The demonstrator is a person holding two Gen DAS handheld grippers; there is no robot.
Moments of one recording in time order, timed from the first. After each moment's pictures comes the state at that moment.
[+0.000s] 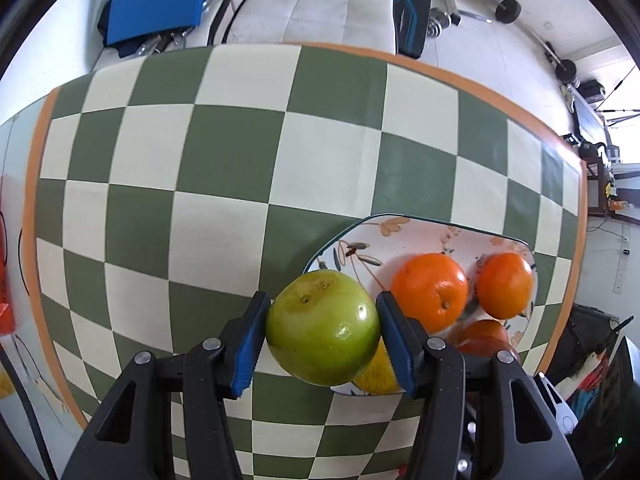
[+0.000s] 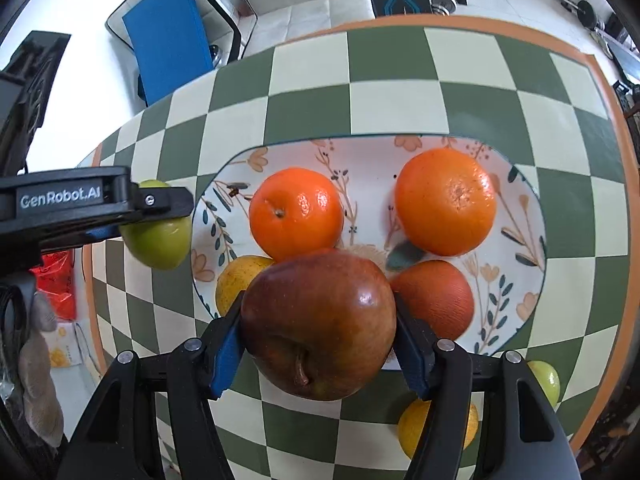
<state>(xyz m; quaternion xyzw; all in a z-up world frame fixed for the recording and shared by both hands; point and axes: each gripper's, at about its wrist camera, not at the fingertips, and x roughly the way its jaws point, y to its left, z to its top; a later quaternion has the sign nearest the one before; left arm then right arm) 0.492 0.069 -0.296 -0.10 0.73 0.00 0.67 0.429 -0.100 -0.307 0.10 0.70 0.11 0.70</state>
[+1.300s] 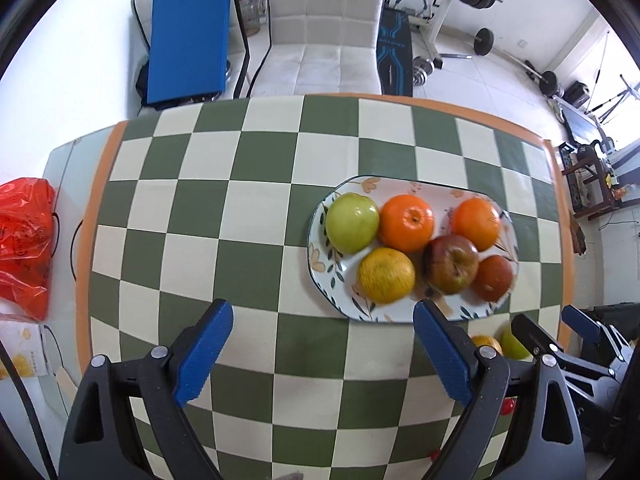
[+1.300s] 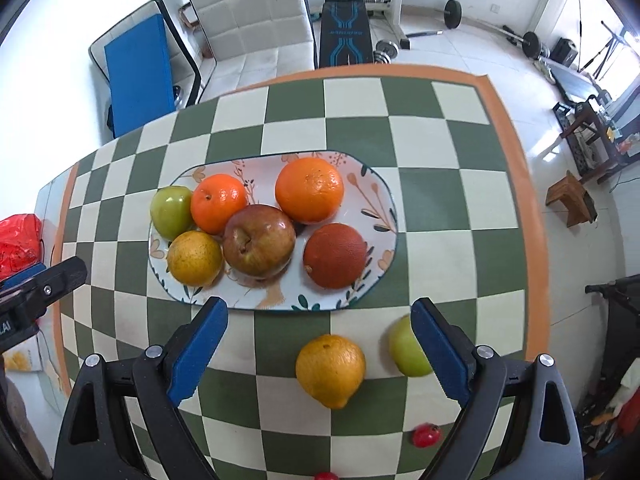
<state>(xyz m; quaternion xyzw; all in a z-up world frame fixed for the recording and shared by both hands) 0.371 0.048 -0.201 -0.04 0.63 0.02 0.78 0.356 -0.170 -0.226 0.04 0.63 0.03 0.78</state>
